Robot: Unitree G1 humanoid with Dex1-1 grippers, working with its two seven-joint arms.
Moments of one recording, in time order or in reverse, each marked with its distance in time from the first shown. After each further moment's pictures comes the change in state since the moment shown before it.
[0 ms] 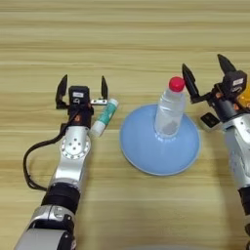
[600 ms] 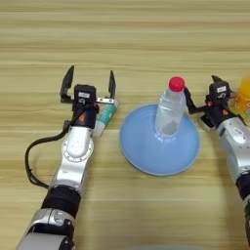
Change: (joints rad) left arm 0.037 -0.003 -0.058 -0.102 -0.010 -0.083 -0.095; right arm -0.141 -0.035 -0.005 0.449 -0.126 -0.059 -0.072
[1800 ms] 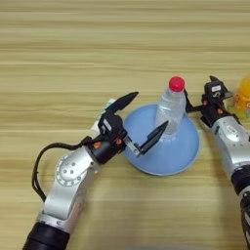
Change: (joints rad) left arm 0.265 0.119 -0.254 -0.464 -0.333 0.298 -0.703; right arm -0.052 0.018 0.005 0.099 -0.034 -0.044 -0.064
